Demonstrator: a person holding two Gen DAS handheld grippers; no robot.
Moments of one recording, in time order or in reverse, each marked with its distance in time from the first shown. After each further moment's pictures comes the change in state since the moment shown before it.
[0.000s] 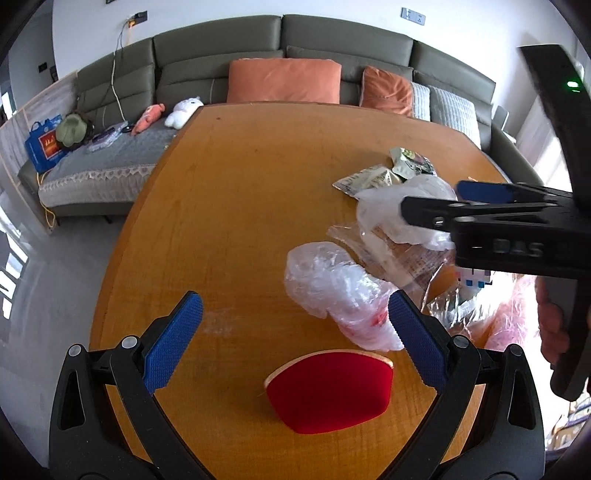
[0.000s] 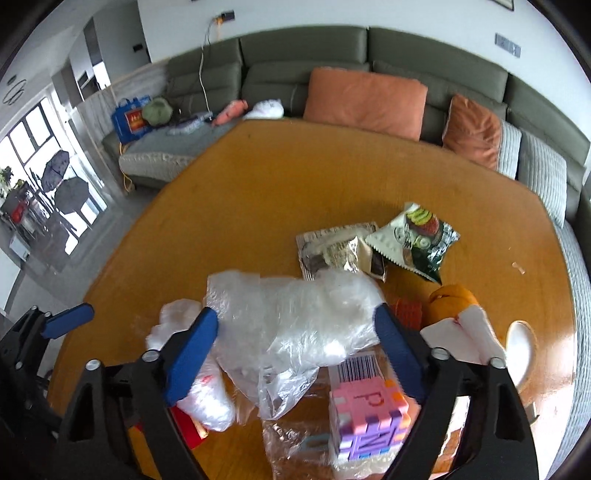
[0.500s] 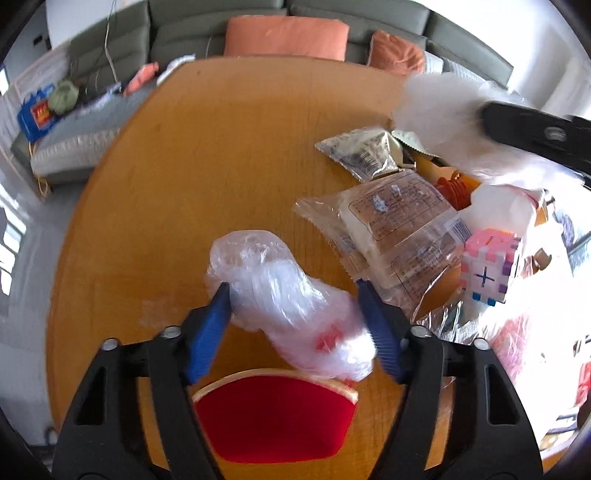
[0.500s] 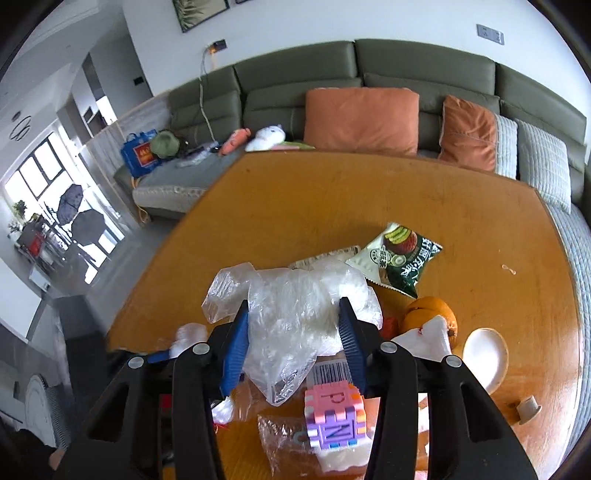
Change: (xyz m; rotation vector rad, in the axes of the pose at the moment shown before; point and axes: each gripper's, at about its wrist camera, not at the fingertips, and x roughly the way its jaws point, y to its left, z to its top) left arm 0.047 -0.027 0.005 -0.075 0.161 -0.001; right arm -0.056 -0.032 0.006 0.069 -0.101 0.094
